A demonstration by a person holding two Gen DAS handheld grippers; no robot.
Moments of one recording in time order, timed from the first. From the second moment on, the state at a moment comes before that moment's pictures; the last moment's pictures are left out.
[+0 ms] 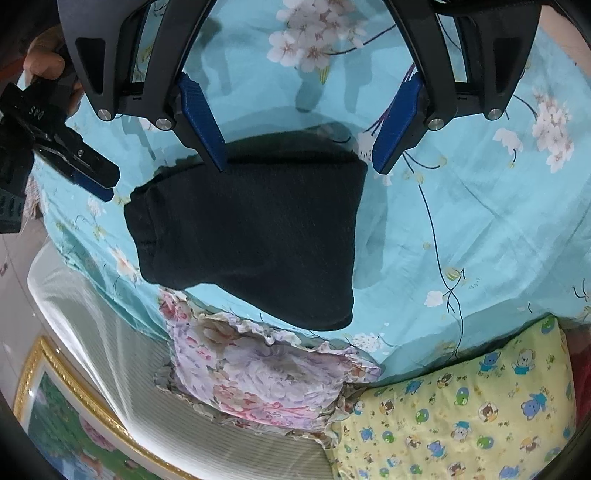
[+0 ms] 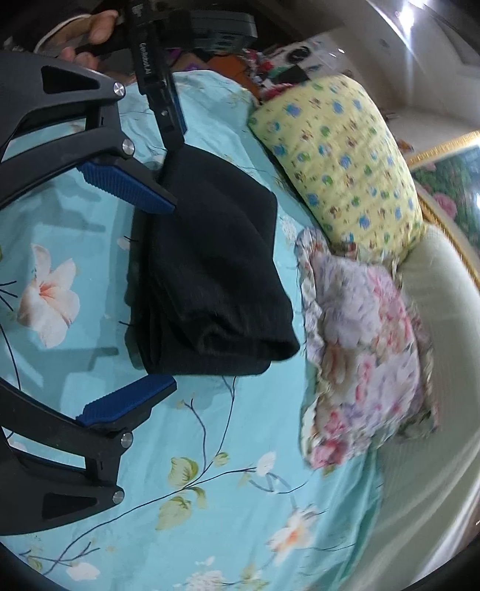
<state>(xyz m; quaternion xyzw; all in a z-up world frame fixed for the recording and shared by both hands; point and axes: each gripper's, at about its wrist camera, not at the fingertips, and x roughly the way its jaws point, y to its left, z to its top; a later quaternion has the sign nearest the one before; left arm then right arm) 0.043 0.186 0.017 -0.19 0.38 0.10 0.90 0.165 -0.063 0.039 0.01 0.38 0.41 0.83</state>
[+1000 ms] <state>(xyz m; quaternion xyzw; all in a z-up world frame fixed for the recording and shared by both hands) 0.045 0.151 -0.022 -0.11 0.41 0.15 0.89 0.130 -0.044 0.009 -0.06 0.36 0.41 0.84</state>
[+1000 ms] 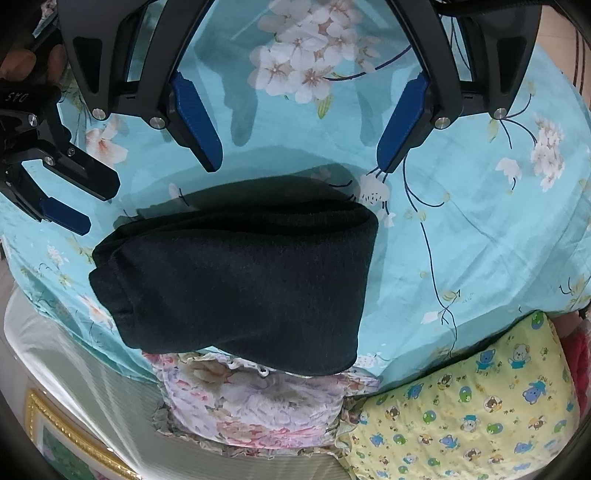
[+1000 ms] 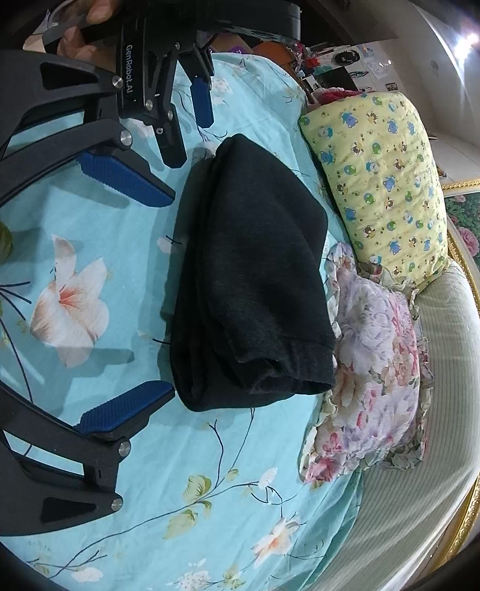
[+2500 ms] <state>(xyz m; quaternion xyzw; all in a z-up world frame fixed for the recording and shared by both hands) 0.058 0.141 -0.021 -0.08 0.39 0.15 0.90 0.140 -0.043 0.006 -0.04 0.35 0.42 0.84</state>
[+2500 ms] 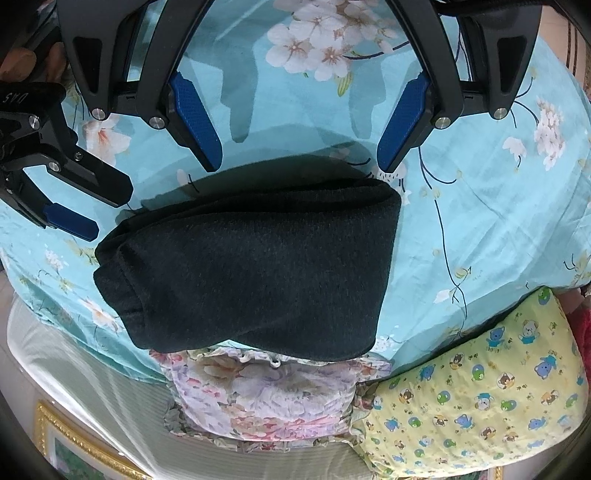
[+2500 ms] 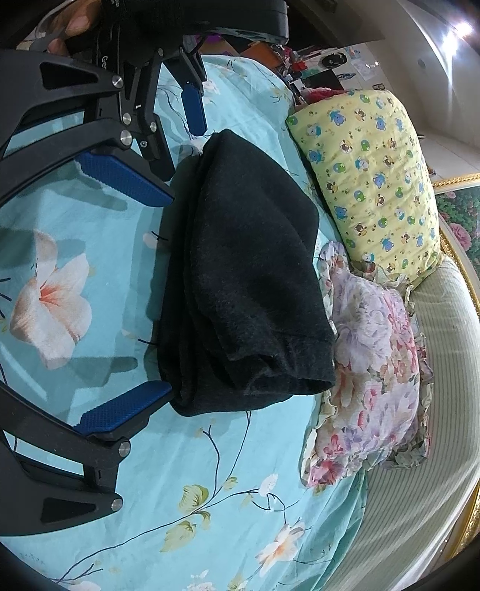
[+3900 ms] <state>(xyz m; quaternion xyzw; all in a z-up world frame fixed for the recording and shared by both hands) 0.057 0.135 -0.015 -0.07 0.39 0.15 0.91 0.139 -0.044 0.012 -0.04 0.33 0.42 0.84</state>
